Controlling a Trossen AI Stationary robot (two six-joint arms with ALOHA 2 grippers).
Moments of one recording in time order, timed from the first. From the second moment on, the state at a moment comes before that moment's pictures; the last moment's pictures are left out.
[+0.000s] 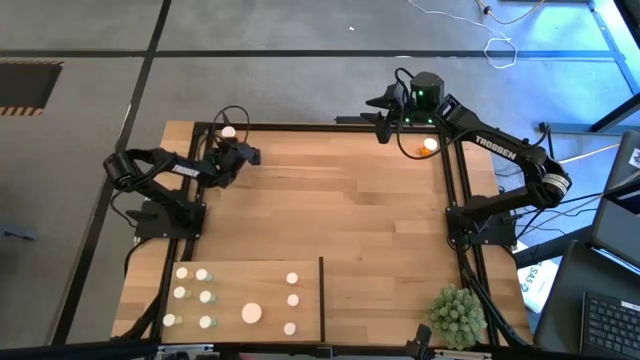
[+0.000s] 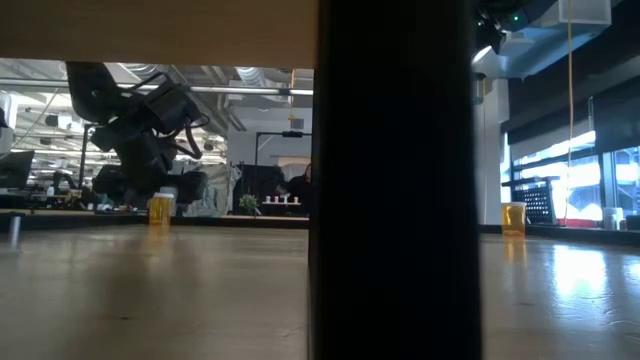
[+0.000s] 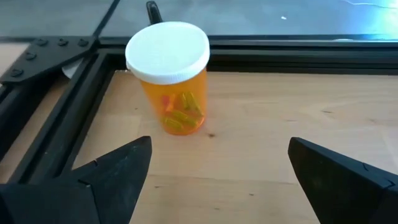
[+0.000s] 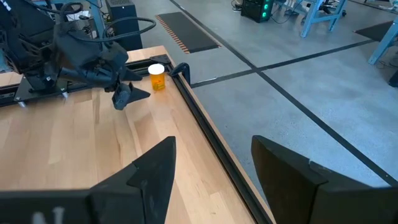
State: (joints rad) left arm 0.67 1.45 0.31 0.43 -0.81 -0.59; right arm -0.74 1.34 1.12 -0.16 -0.33 -0.14
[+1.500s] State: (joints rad) left arm 0.66 1.74 0.33 0.84 -1.05 -0.62; right arm -0.74 1.34 1.12 -0.16 -0.33 -0.14
